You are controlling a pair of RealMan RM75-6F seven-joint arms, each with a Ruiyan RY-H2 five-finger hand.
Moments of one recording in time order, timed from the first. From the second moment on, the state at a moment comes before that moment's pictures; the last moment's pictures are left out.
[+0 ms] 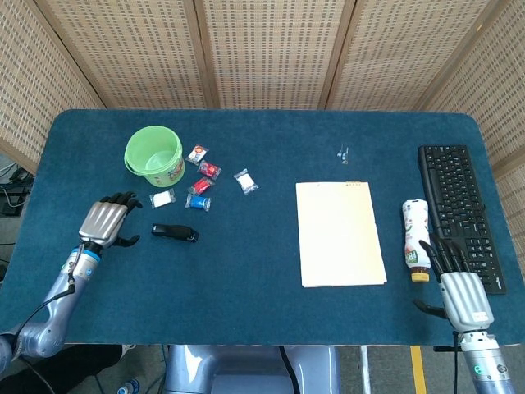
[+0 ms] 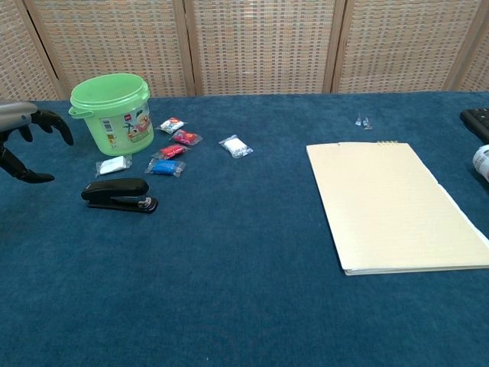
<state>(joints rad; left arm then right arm) -0.58 -1.34 -0.18 -1.47 1.08 0.92 0.40 0.11 -1.18 0.04 -1.64 -1.54 1.45 -0.02</state>
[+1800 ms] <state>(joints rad) -0.77 -1.66 -0.13 -1.27 1.08 1.04 0.57 0.12 -1.17 0.04 -1.61 -1.50 1.40 0.07</state>
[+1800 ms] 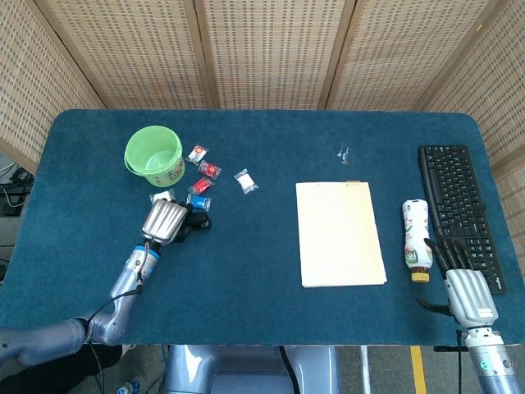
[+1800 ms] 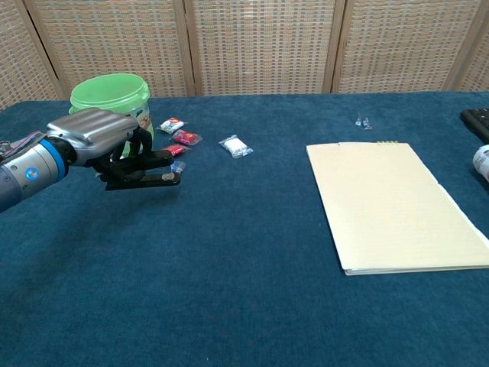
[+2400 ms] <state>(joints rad) -0.98 -1.77 -0.26 -1.20 1.10 0.95 0.63 0.14 -1.17 0.06 -1.57 -1.43 1.35 0.10</state>
